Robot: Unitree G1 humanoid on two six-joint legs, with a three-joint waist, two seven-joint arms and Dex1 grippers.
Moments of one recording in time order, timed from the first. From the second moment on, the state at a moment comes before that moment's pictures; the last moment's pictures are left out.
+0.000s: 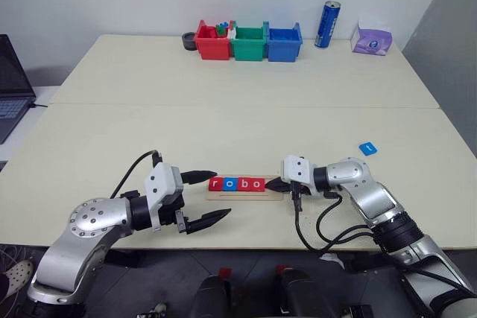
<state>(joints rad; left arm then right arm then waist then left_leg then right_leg) 0.04 0.75 0.09 -0.47 -0.51 0.35 -0.97 -0.54 -0.46 0.38 0.16 -0.02 0.13 1.09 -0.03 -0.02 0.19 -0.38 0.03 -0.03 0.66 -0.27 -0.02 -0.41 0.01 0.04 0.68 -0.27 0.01</state>
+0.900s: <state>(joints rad) -0.18 0.57 -0.06 -0.43 -0.48 0.39 -0.86 -0.33 -0.61 -0.11 -0.35 0.25 0.85 0.77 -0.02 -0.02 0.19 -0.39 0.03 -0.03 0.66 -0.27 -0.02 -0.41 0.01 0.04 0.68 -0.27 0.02</state>
